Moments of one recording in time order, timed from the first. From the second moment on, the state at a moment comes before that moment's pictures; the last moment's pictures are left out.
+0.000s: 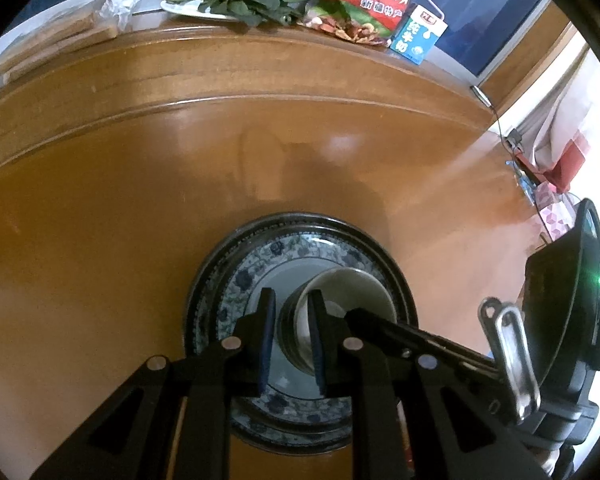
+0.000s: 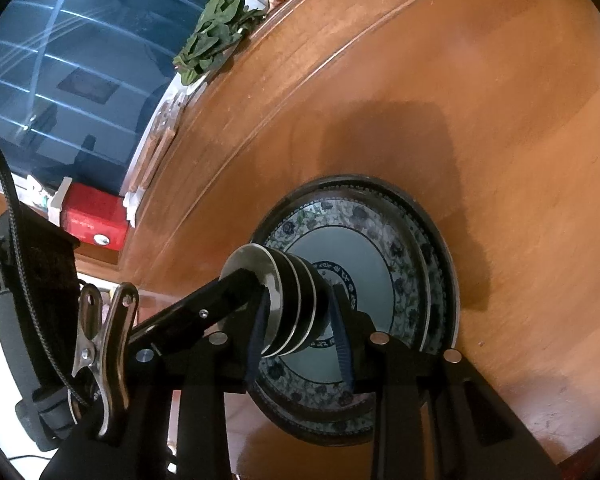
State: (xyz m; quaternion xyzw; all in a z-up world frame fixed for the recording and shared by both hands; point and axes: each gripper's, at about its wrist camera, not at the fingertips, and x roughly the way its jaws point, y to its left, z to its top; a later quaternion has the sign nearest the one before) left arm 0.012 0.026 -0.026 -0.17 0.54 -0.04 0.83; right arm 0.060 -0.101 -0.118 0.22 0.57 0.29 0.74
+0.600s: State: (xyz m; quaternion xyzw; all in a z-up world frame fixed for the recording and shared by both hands) left arm -0.001 0.036 -0.004 -0.15 0.51 -0.03 0.85; right arm 0.048 -0.105 -0.091 0.20 0.52 0.28 0.78
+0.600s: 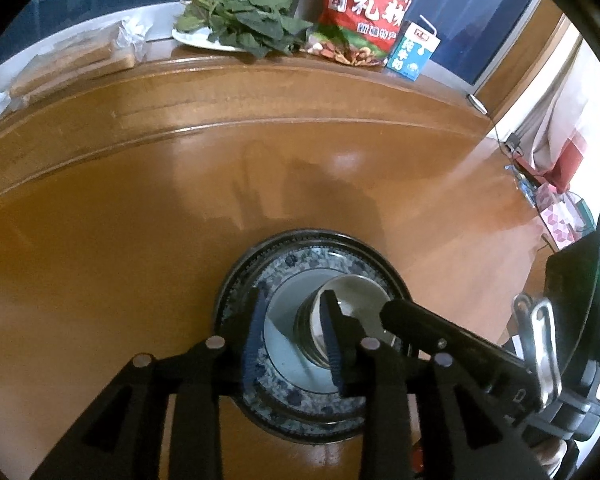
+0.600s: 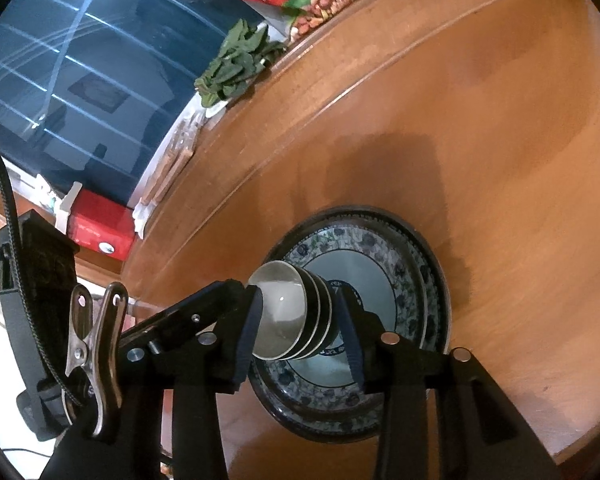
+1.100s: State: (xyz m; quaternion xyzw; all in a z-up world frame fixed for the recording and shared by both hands) left arm -0.040 0.037 0.002 -0.10 0.49 -0.03 0.86; right arm -0.002 -0.097 -0.066 0.09 0.45 0.27 0.85
